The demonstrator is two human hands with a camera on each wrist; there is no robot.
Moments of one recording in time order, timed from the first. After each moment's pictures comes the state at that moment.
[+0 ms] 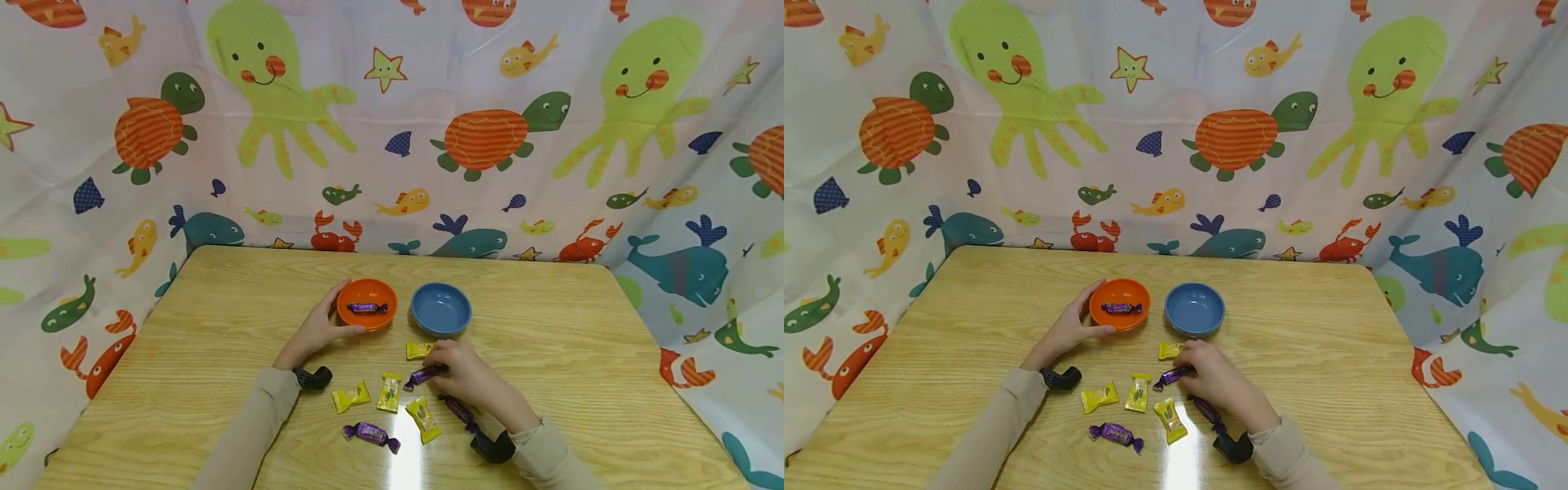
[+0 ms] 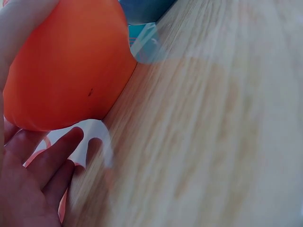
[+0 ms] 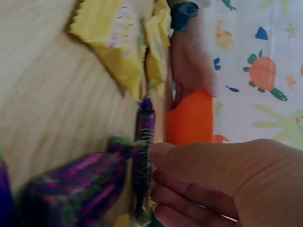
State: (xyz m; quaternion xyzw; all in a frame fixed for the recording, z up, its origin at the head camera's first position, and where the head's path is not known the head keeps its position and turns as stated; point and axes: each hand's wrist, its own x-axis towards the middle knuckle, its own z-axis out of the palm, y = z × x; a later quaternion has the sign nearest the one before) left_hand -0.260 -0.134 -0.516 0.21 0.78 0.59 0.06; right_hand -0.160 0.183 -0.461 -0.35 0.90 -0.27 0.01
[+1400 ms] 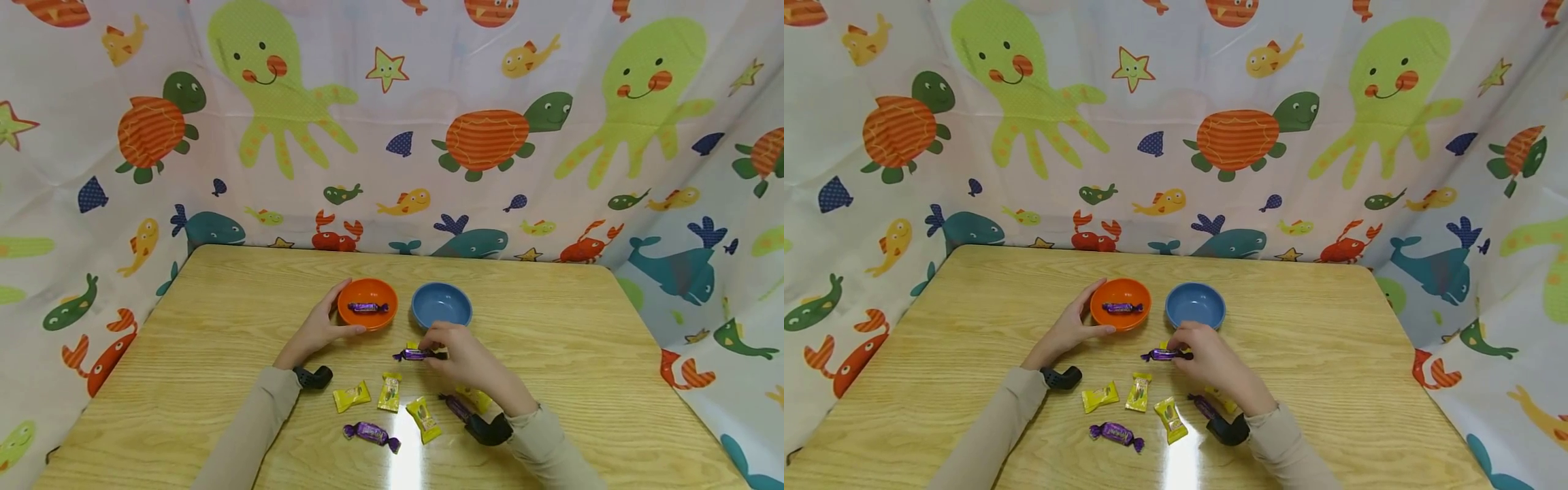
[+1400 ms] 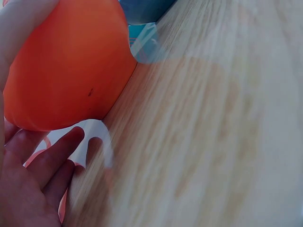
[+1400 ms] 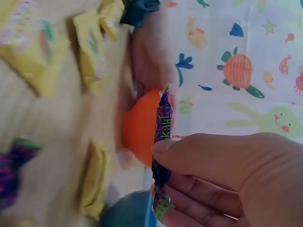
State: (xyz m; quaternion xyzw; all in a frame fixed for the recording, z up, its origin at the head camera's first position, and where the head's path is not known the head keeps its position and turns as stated) left_hand -0.254 -0.133 -0.503 0.21 0.79 0.57 0.06; right_hand -0.171 0.172 -0.430 -0.35 0.89 -0.29 -0.01
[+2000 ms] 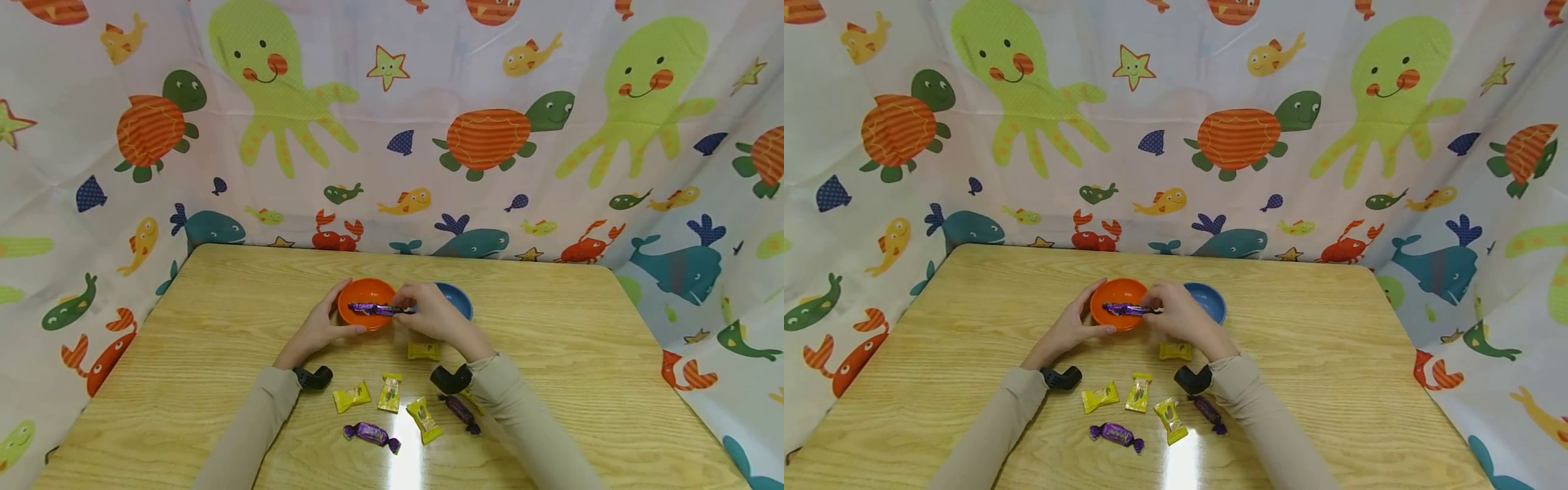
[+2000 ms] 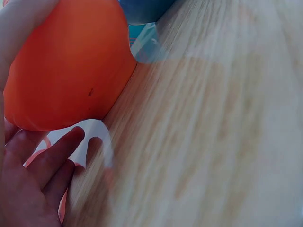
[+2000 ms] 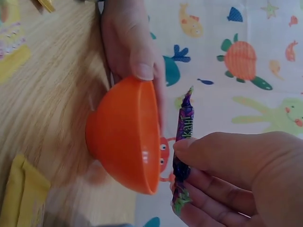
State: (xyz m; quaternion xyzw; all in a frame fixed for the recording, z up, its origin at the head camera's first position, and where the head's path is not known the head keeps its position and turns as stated) left_hand -0.258 -0.134 -0.516 0.21 0.78 0.59 0.05; right_hand -0.233 0.129 -0.411 -0.33 0.89 -0.32 -0.01
